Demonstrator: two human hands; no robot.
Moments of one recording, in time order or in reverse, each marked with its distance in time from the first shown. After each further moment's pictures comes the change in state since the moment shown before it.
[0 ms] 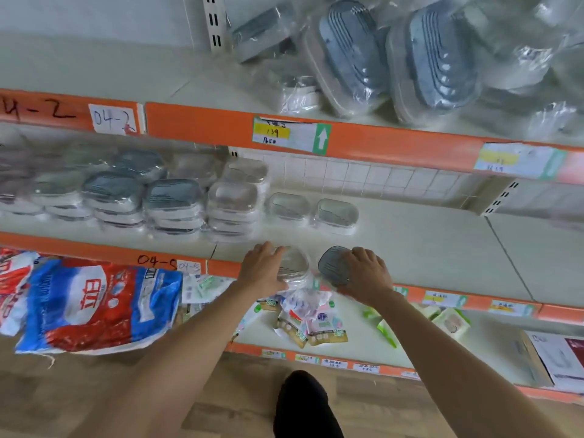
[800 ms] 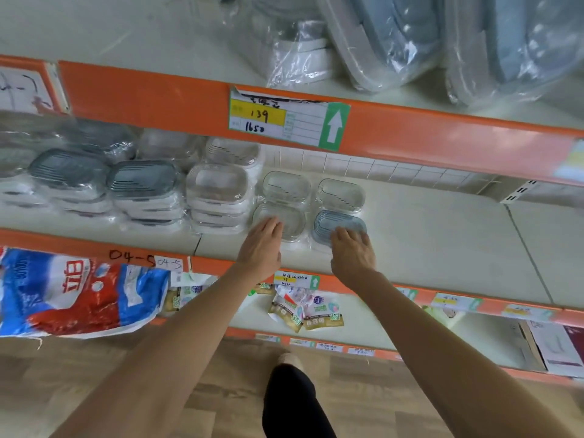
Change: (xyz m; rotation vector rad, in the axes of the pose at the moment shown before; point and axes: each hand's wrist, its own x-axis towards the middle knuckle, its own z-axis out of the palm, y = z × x) left_hand 0.072 -0.015 0.028 0.017 0.110 0.070; right_hand 0.073 -0.016 0.016 -0.204 -0.019 -0.043
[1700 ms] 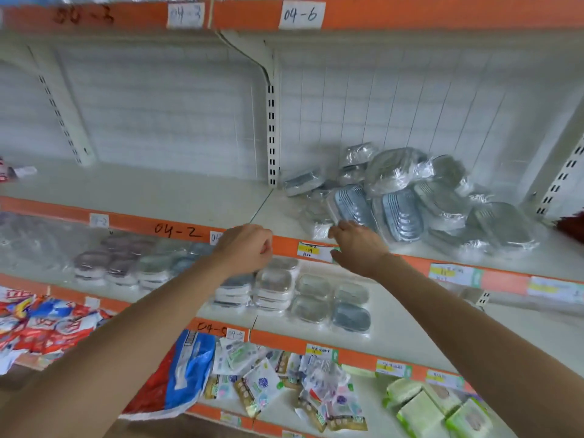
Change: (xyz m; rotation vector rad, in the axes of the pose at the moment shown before) left_hand -0.172 0.002 -0.353 0.051 0.322 0.026; right_hand -0.146 -0.043 -0.329 0.015 0.393 -0.260
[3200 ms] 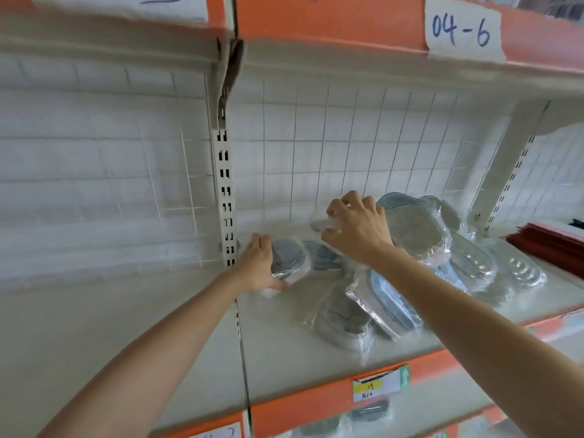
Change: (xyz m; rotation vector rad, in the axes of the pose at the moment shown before) left_hand 0.311 -0.124 0.087 -0.235 -0.177 0.312; right_hand 0.234 0.035 -0.028 -0.103 0.246 0.633
